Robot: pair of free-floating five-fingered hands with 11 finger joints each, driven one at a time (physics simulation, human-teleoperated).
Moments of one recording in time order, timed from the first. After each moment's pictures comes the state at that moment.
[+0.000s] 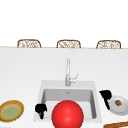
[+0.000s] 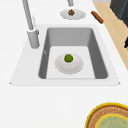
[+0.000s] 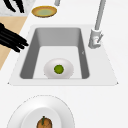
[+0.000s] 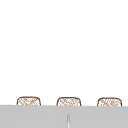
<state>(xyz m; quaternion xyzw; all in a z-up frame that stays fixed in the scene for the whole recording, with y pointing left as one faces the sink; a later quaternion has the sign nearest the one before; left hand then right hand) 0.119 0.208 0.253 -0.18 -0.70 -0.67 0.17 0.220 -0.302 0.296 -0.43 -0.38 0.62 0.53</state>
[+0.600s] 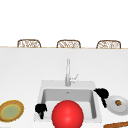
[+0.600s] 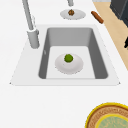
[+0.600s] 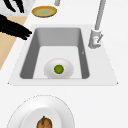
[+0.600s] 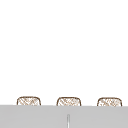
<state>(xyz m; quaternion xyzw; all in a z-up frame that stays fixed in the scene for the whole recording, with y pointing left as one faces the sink) 0.119 0.208 0.253 -0.18 -0.70 -0.67 0.17 0.225 -0.287 0.299 -0.39 -0.46 0.65 0.47</state>
